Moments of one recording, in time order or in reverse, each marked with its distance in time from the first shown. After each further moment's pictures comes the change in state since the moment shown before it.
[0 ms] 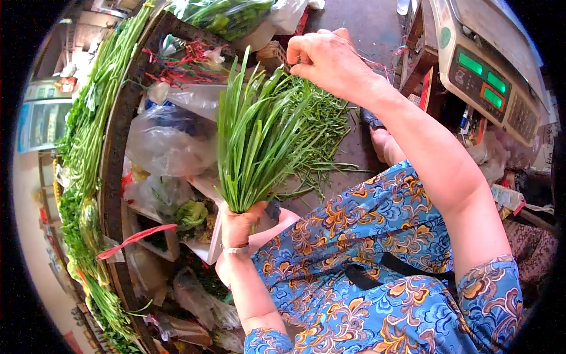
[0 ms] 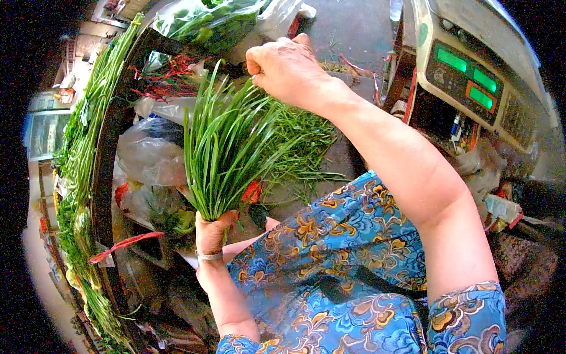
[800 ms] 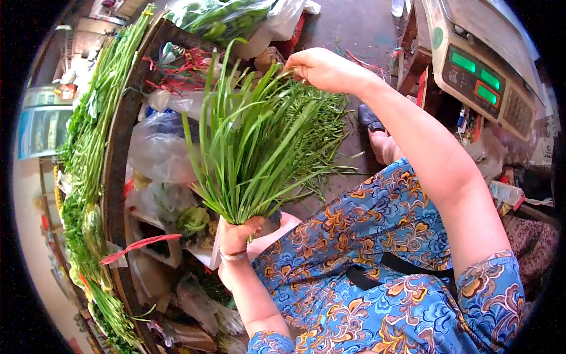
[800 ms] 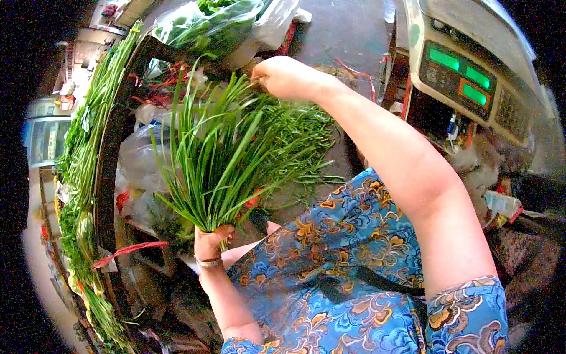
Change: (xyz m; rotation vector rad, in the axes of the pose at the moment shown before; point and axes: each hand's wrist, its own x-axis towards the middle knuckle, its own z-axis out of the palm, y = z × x) left_hand -0.007 -0.005 -0.019 -0.047 -0.082 -0.012; right_hand 0.012 0.029 0.020 0.366 -0.225 0.024
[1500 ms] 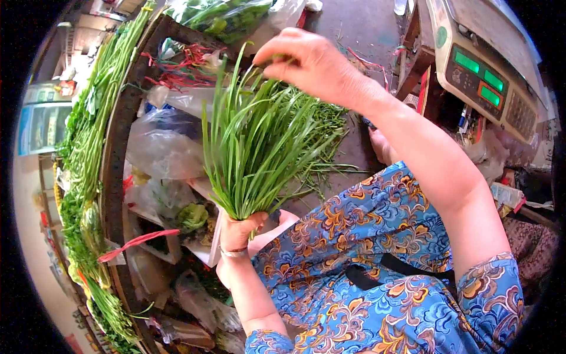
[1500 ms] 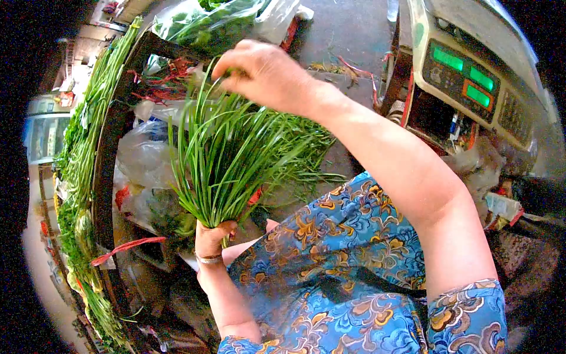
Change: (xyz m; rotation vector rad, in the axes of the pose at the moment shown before) left_hand 0.005 0.001 0.007 -0.034 -0.084 0.009; right_hand -0.007 -0.038 0.007 0.070 0.403 -0.403
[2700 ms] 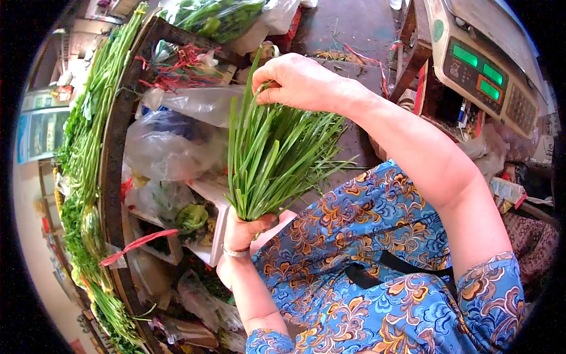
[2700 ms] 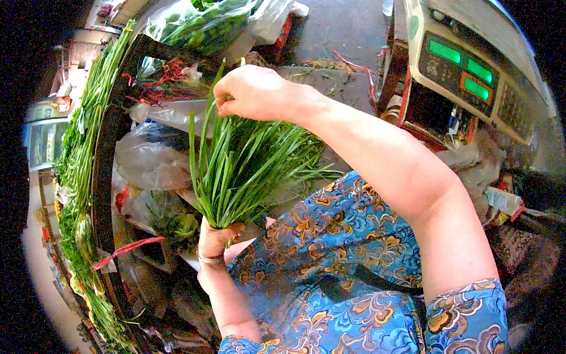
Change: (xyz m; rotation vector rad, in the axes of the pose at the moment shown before) left_hand -0.001 0.003 0.019 -0.024 -0.090 -0.076; right_hand -0.004 -0.003 0.012 -0.066 -0.395 0.250
